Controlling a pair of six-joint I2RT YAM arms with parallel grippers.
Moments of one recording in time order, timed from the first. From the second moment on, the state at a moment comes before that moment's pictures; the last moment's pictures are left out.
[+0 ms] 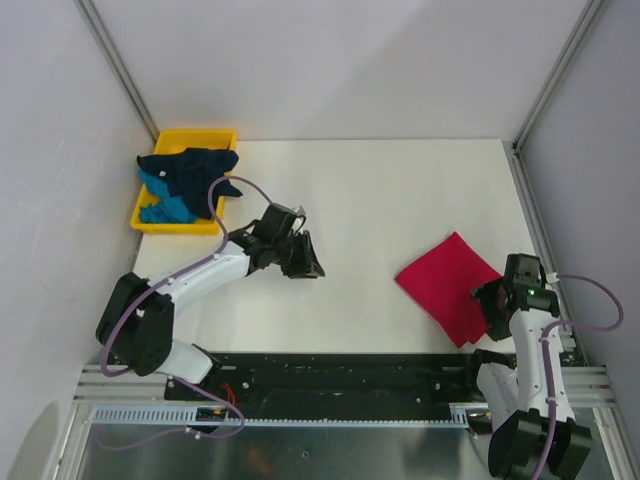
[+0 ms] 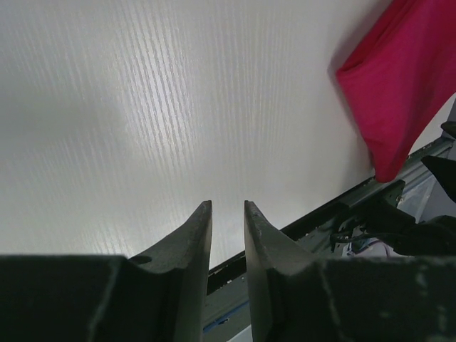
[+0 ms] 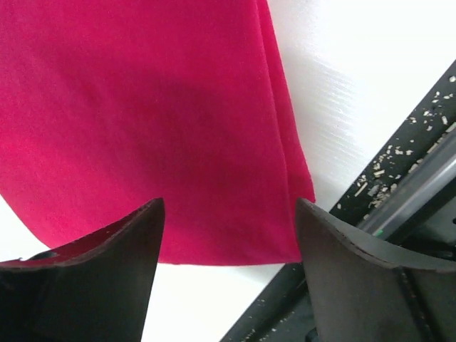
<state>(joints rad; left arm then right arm) -0.60 1.45 0.94 -0.41 0.29 -0.75 -0.25 0.81 0.58 -0.95 0.12 0.98</state>
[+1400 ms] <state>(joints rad) -0.59 1.38 0.93 -0.41 0.28 -0.76 0.48 1.43 0.77 -0.44 0.18 0.78</state>
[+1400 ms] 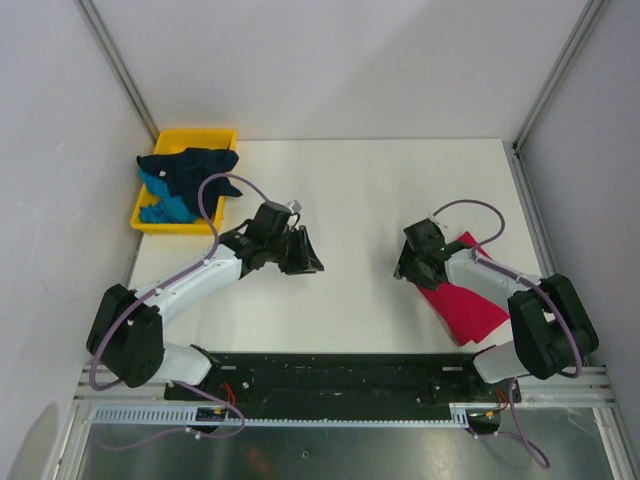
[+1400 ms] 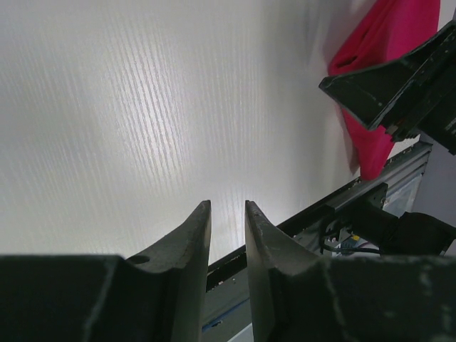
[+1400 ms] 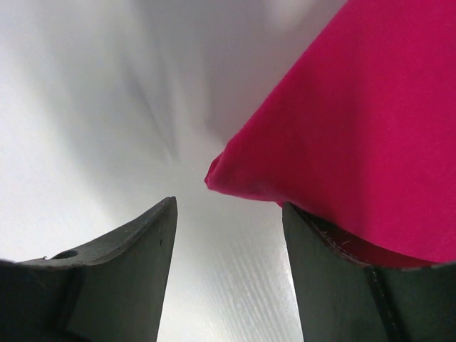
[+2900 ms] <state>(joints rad) -0.59 1.44 1.00 -0.41 0.26 -0.76 0.08 1.59 0.90 -0.30 -0.02 0.70</state>
